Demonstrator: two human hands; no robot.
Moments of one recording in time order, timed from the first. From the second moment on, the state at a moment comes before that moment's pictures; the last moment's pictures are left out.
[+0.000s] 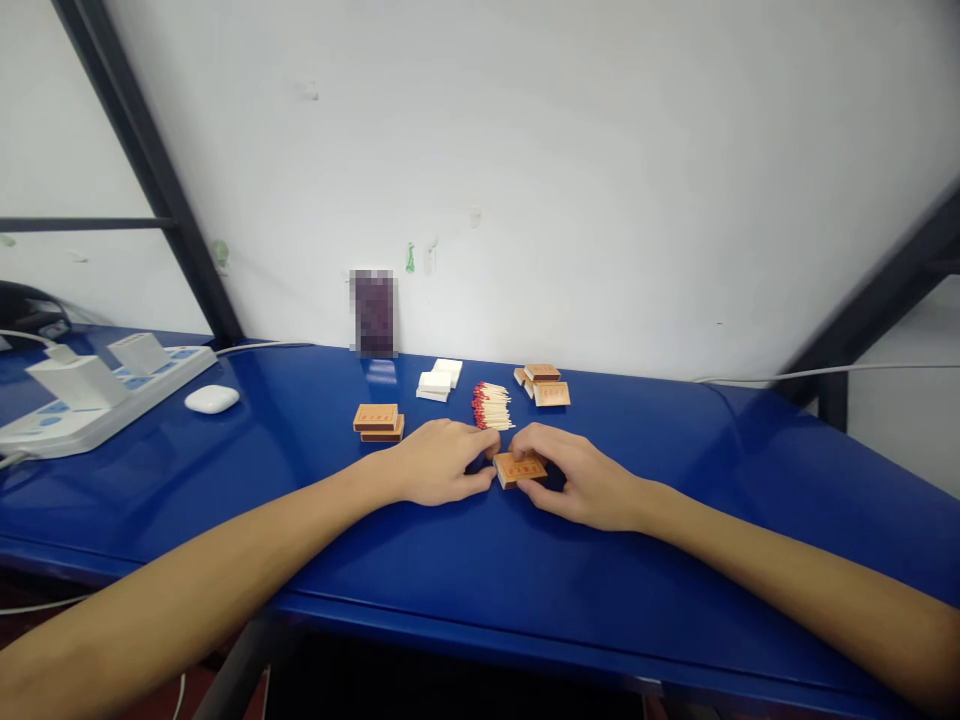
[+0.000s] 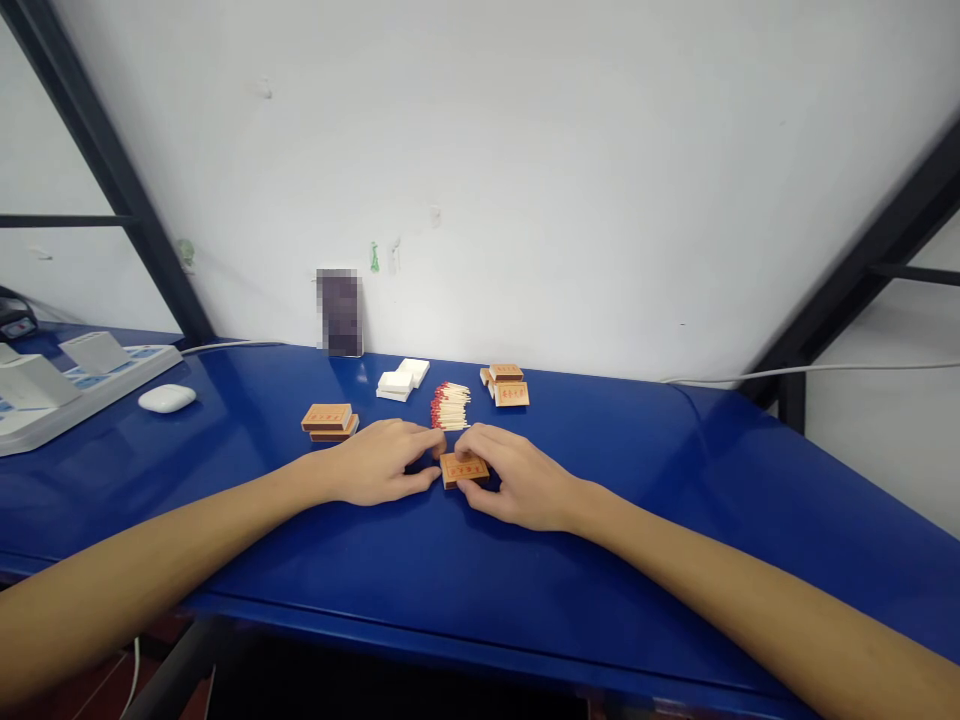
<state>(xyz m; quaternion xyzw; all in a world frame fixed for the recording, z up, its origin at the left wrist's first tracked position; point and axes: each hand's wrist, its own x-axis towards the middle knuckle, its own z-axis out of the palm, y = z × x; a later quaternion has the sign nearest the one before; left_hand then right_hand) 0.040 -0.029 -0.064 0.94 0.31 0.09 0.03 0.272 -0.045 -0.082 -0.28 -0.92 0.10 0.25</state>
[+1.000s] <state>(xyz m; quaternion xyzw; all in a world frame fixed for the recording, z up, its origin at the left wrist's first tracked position) -0.062 0.033 -0.028 0.84 0.54 0.04 -0.03 0.139 -0.050 -0.072 -0.18 -0.97 -0.09 0.16</state>
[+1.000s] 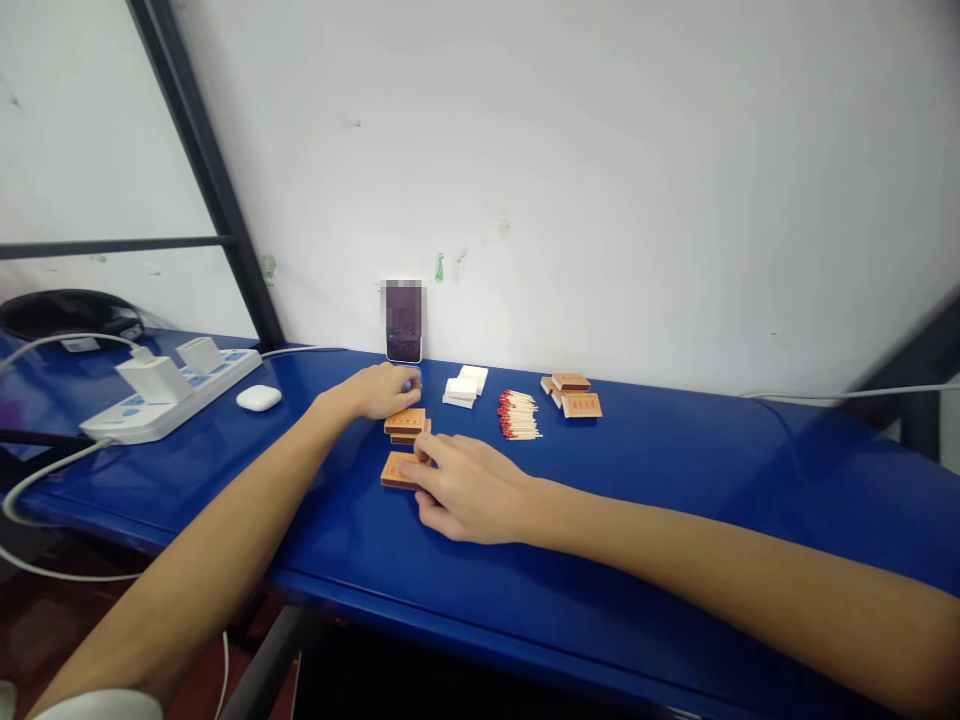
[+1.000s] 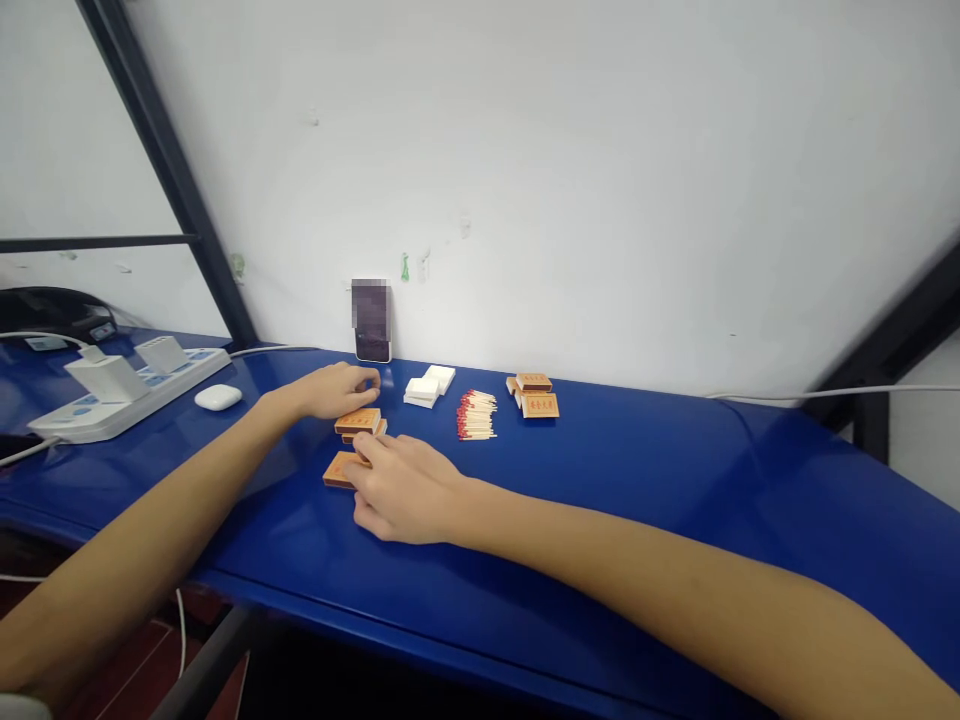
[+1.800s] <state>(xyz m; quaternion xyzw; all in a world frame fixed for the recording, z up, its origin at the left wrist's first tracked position) -0.030 0.073 -0.006 0.88 0.48 0.03 -0.01 0.242 -0.027 -0.082 -0.18 -0.93 -0.19 0.27</state>
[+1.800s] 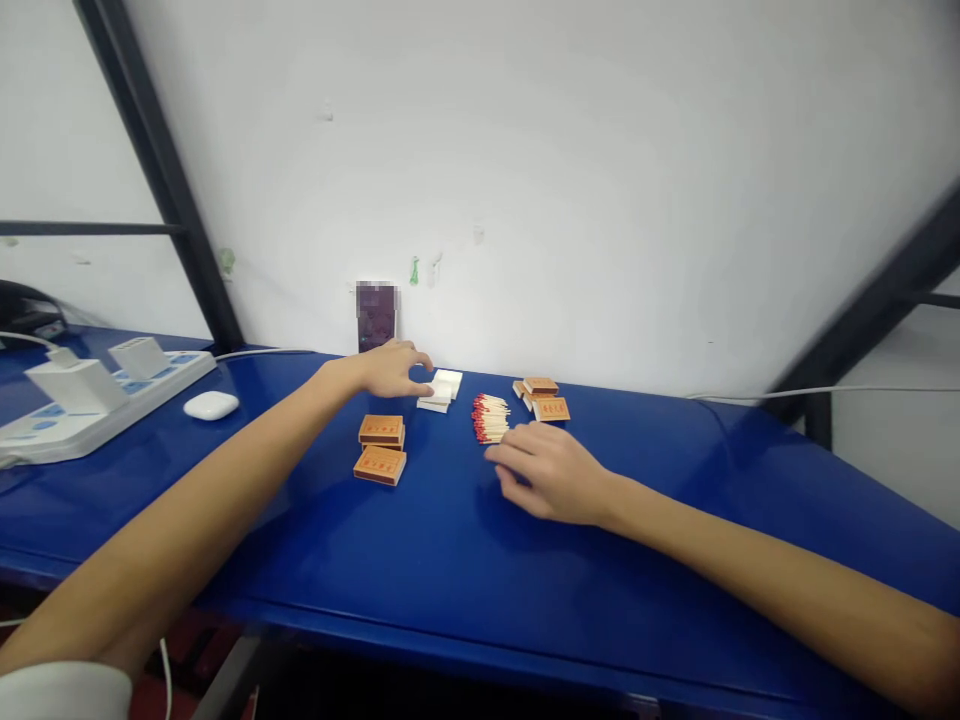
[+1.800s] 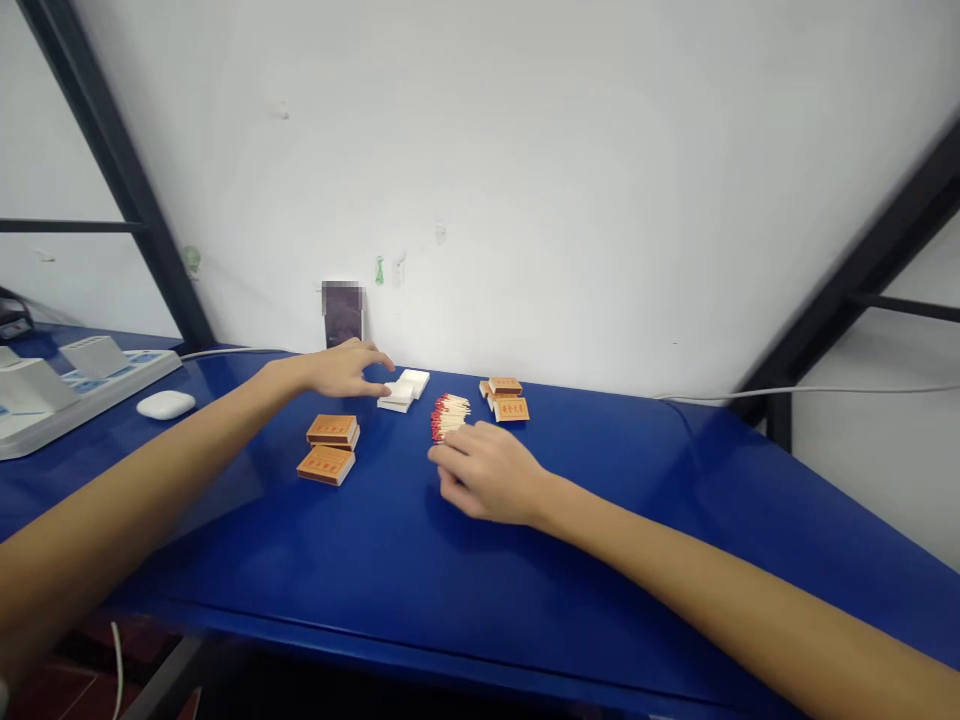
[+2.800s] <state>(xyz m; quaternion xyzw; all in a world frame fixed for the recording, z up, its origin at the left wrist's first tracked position) 0.041 -0.044 -0.010 0.97 0.25 0.02 0.01 0.258 -0.010 -0.094 -0.33 -0.88 0.00 0.33</state>
